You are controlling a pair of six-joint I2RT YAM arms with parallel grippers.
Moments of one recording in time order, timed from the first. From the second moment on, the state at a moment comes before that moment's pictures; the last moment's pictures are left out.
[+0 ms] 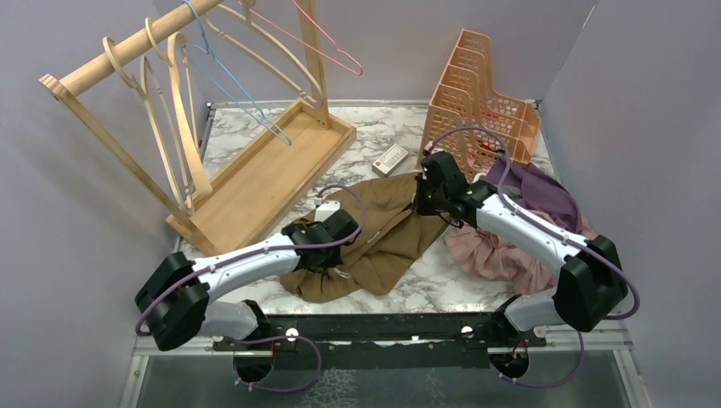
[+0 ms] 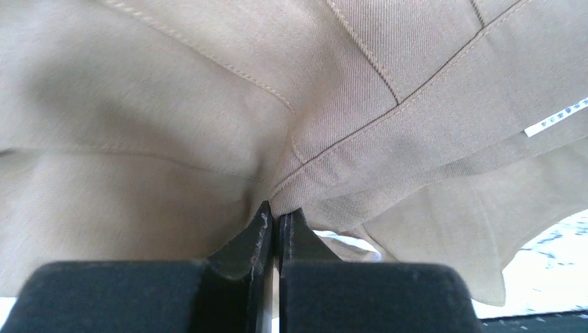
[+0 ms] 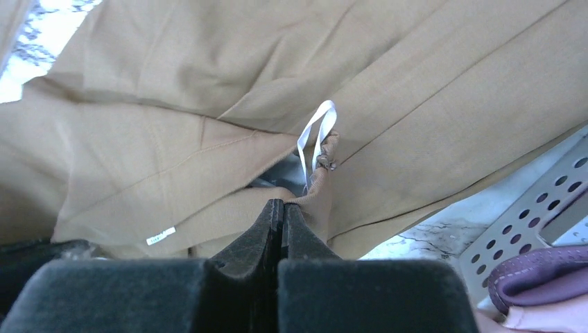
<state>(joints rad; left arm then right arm) -0.94 1.32 0.75 -0.62 -0.36 -0.80 0.61 1.43 1.02 -0.46 0.12 0.50</state>
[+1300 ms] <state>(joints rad) -0.82 0.99 1.83 -0.88 -0.22 -0.45 0.61 0.98 1.57 -0.43 -0.18 0.37</state>
